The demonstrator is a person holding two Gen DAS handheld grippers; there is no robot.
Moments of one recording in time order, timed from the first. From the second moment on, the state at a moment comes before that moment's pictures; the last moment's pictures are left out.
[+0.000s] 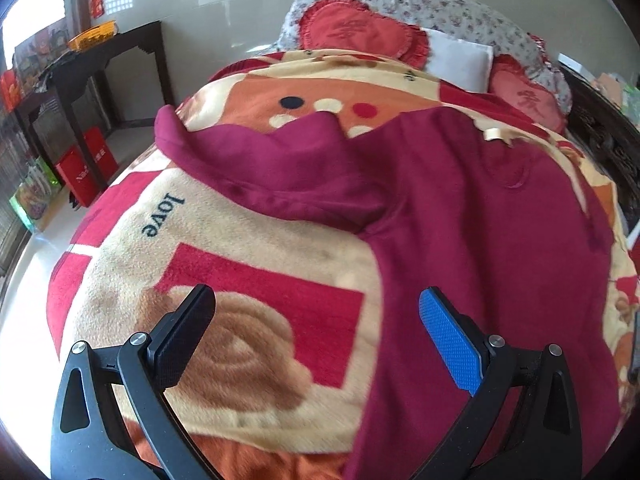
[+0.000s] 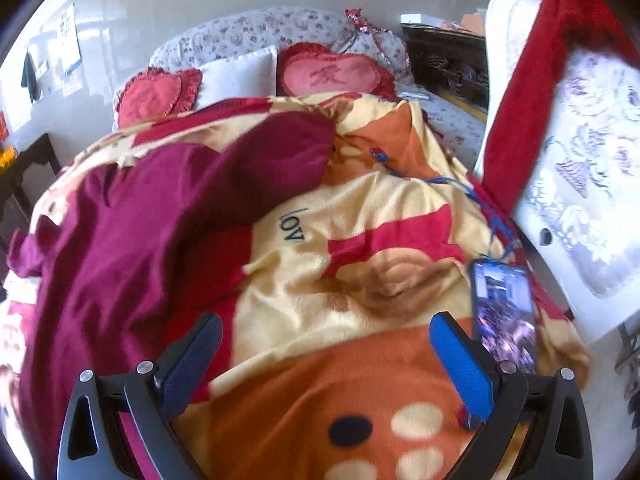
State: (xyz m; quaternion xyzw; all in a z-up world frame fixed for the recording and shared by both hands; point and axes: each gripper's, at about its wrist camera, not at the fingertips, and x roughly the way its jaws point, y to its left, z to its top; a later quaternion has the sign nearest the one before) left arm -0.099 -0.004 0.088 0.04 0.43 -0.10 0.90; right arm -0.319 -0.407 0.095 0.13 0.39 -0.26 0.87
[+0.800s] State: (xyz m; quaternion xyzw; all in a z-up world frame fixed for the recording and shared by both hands) left arm -0.102 -0.039 0.110 0.06 0.40 -0.14 0.90; right arm -0.174 -0.256 0.137 0.09 0.39 -0.12 0.91
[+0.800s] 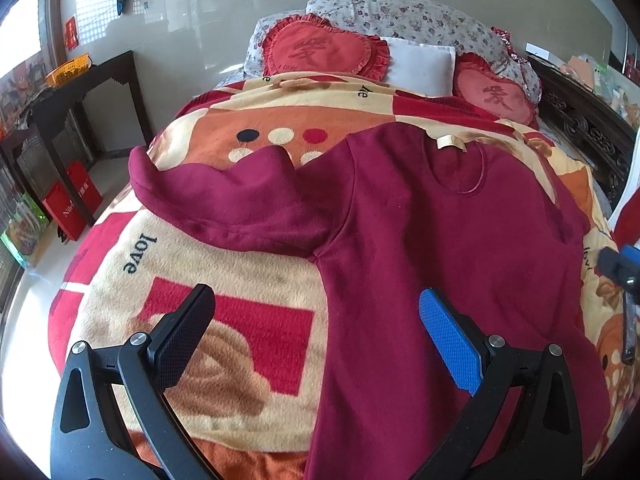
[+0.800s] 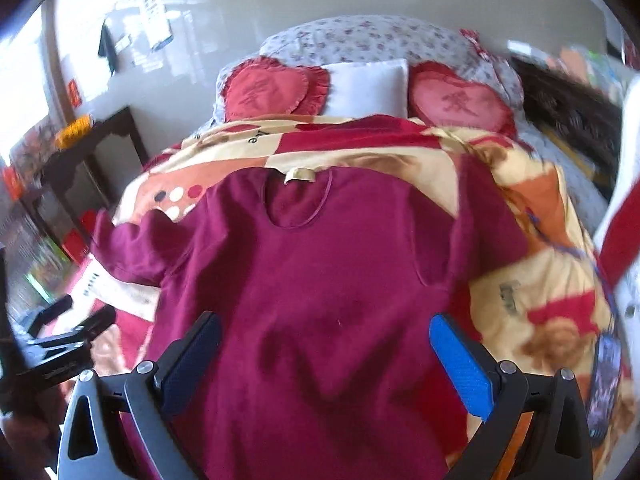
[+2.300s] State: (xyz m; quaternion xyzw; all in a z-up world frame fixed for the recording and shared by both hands) left arm 0.024 0.063 0.071 -0.05 0.46 -0.03 0.88; right arm -0.082 -0.201 0.081 0.05 0.43 -0.05 0.90
